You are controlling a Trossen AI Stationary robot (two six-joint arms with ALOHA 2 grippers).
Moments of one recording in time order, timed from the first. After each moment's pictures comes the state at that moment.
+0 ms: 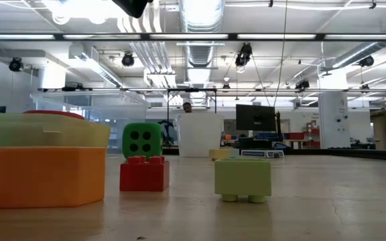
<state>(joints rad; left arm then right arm) -0.30 1.53 1.23 -0.15 -0.12 -1.53 0.49 1.67 1.56 -0.65 0.58 0.46</state>
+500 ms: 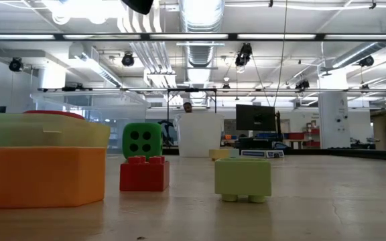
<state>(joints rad) -0.29 1.53 1.22 -0.10 -0.09 -1.44 0.48 1.67 1.56 -0.64 0.56 0.46</state>
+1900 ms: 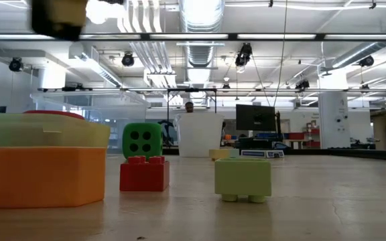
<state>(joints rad) -0.34 1.49 1.22 -0.80 0.22 -1.07 0.49 1.67 1.54 -0.73 0.44 0.64</state>
